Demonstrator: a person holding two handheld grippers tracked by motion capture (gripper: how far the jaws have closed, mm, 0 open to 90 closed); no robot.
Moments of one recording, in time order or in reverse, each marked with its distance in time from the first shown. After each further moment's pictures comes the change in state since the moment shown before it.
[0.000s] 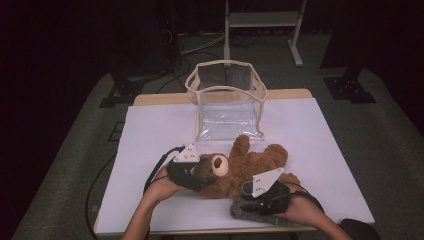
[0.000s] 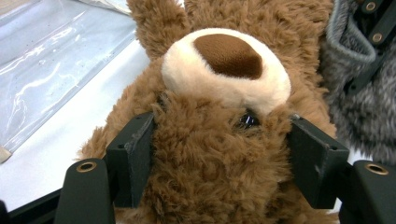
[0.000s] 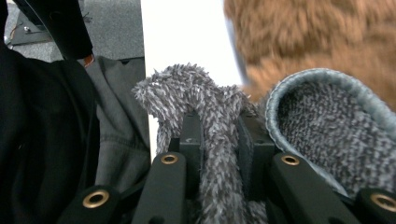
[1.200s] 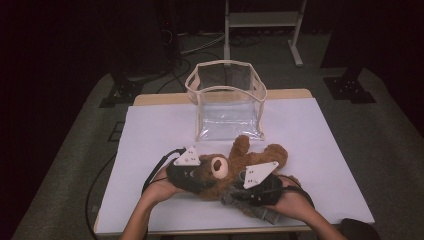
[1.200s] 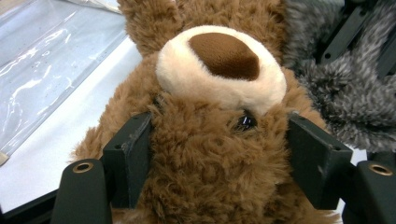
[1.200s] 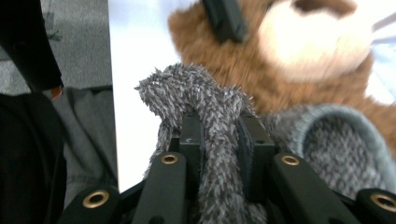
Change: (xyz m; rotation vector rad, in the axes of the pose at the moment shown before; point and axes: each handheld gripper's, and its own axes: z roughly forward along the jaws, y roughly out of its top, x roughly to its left) left arm -0.005 -0.001 -0.003 0.020 -0.014 0.053; right arm -0.003 0.028 0.002 -0.069 -0.103 -0.013
